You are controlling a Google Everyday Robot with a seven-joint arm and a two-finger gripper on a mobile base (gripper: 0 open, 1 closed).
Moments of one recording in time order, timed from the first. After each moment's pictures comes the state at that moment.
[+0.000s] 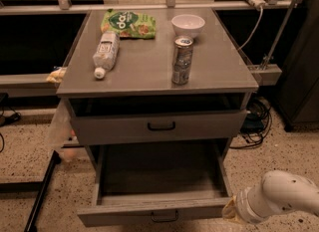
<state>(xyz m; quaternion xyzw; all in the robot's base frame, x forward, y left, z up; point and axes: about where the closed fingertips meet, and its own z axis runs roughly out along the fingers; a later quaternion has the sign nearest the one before) 0.390 -0.246 0.465 -0.64 0.75 0.10 0.16</state>
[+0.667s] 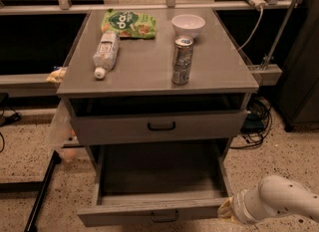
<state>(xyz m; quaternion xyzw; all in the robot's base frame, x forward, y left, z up) 0.401 -0.237 0.442 -0.65 0.73 0.10 0.19</state>
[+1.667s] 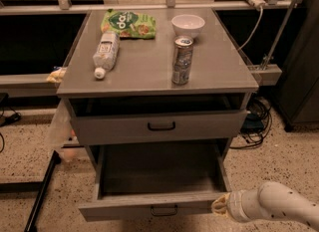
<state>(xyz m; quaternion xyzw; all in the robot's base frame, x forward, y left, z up) 0.428 -0.228 0.420 -0.65 0.71 0.09 0.26</state>
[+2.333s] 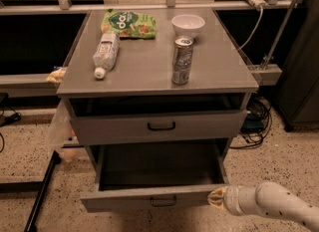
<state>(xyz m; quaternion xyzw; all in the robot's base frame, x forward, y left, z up) 0.462 -0.223 0.414 -0.63 0.70 0.06 0.32</state>
